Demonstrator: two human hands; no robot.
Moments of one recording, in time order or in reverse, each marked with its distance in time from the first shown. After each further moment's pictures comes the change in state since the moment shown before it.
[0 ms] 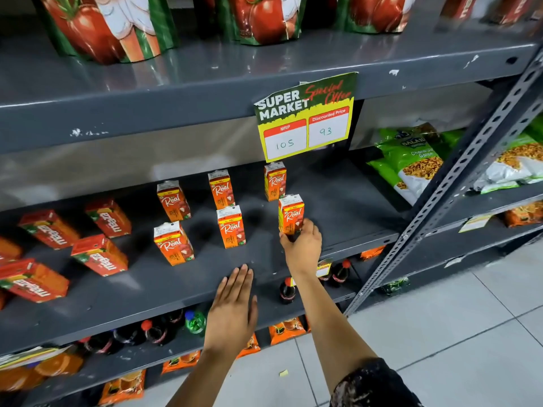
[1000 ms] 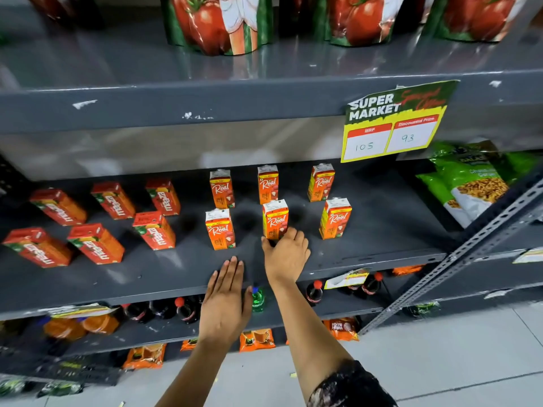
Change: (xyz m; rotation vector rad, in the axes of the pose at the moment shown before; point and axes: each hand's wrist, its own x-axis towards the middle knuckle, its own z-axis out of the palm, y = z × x) left_hand -0.023 -0.060 -0.024 -0.016 0.085 -0.208; right_hand -0.068 -0.071 0.067 -0.231 -0.084 -0.086
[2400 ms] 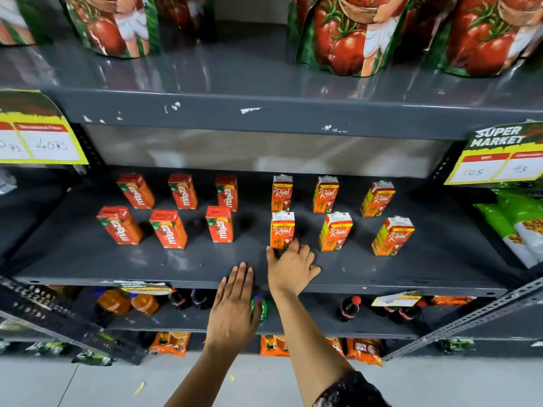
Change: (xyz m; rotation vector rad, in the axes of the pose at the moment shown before) left_hand -0.037 -0.080 -0.025 0.058 -0.002 -0.055; right_hand -0.064 -0.069 0.054 -0.125 -0.043 -0.044
